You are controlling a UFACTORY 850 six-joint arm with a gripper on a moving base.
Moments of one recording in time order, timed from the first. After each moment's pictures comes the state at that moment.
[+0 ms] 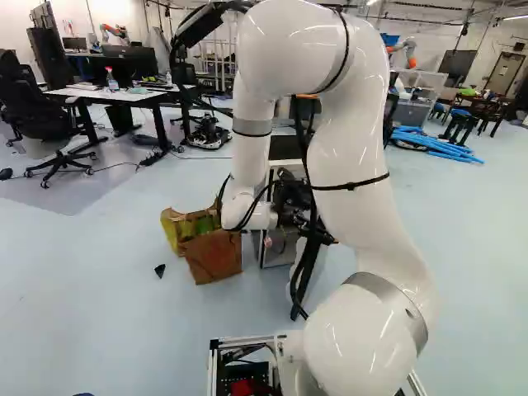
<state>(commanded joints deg) 27.2 -31.6 -33.1 113.4 80.6 0.0</state>
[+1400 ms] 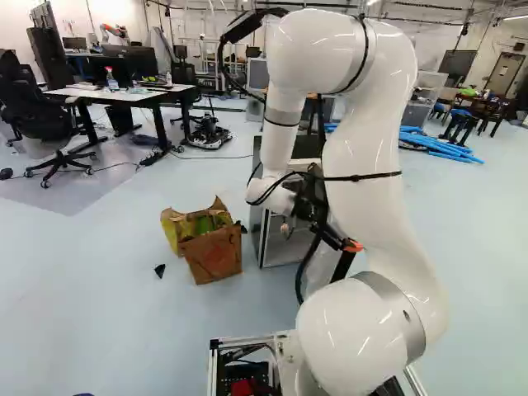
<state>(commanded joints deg) 12.3 -31.8 -39.2 122.0 81.1 0.0</state>
